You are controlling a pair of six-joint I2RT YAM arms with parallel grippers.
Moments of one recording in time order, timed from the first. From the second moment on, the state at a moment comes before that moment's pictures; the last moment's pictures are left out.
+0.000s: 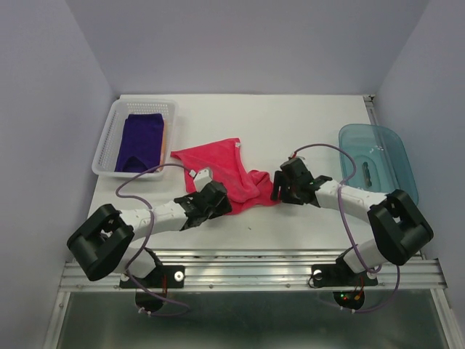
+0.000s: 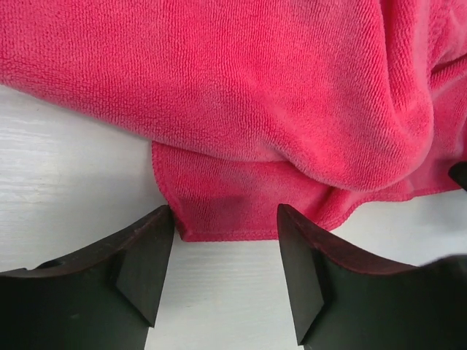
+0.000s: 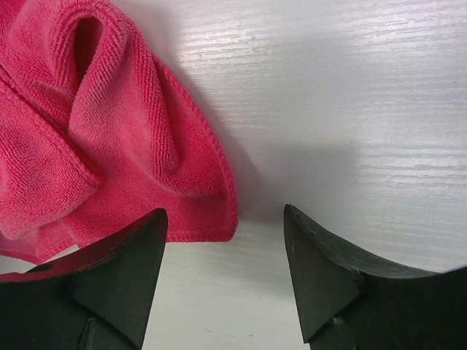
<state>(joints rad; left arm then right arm) -0.85 1.34 0.55 -0.11 -0.32 -1.02 0.59 1.47 0.74 -0.25 0.15 0.68</state>
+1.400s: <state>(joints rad) -0.92 0.72 0.79 -0.18 -0.35 -0.78 0.62 0.81 0.76 -0.10 -0.06 0.67</state>
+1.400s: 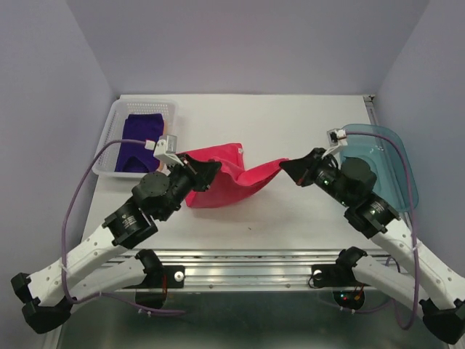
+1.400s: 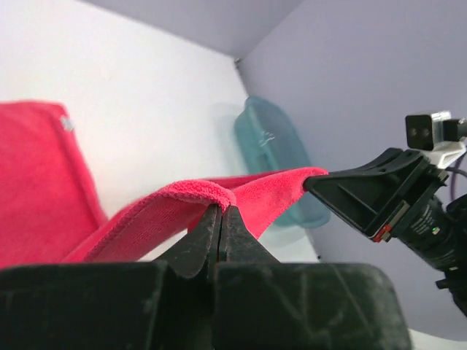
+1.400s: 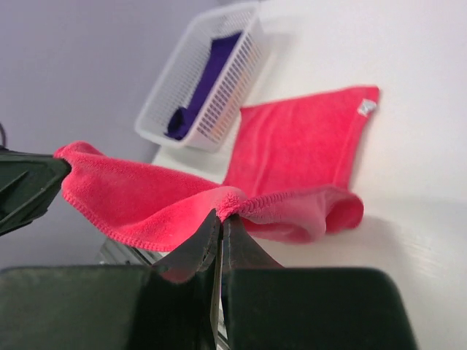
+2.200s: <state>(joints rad) -0.92 0.92 1.64 -0.21 0.05 -0.49 0.62 0.93 1.62 -0.25 -0.15 0.54</state>
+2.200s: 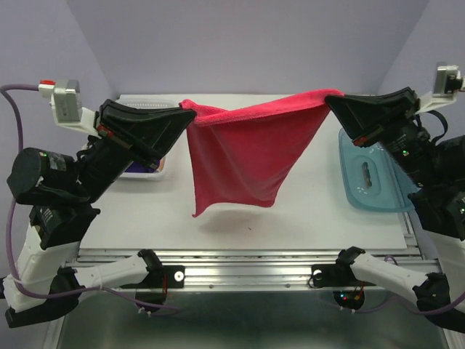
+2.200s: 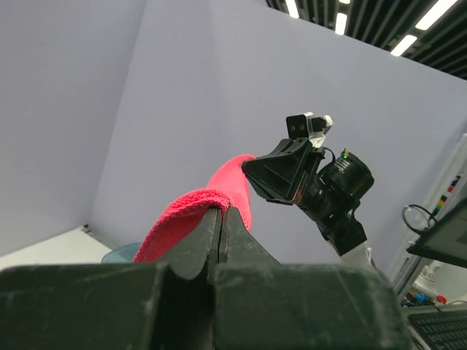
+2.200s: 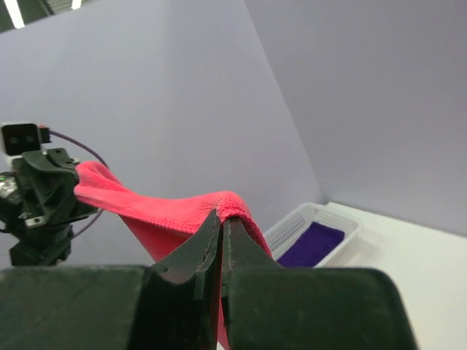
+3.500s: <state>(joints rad) -0.46 1.44 1.38 -0.04 -0.13 -0.53 0.46 1.37 1.36 -0.01 0.43 0.34</state>
